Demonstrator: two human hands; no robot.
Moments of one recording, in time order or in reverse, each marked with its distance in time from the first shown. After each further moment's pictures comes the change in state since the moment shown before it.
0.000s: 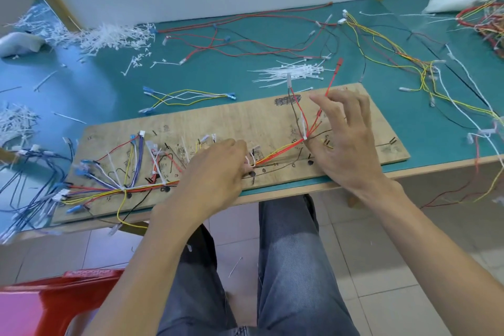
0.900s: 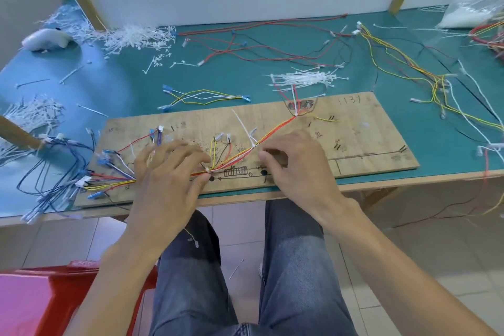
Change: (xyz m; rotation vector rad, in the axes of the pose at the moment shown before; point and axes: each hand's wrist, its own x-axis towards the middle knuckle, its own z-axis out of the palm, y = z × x) left_hand -0.071 -0.078 0.015 0.030 0.497 0.006; right_hand -0.002 -0.092 0.023 0.228 -0.331 0.107
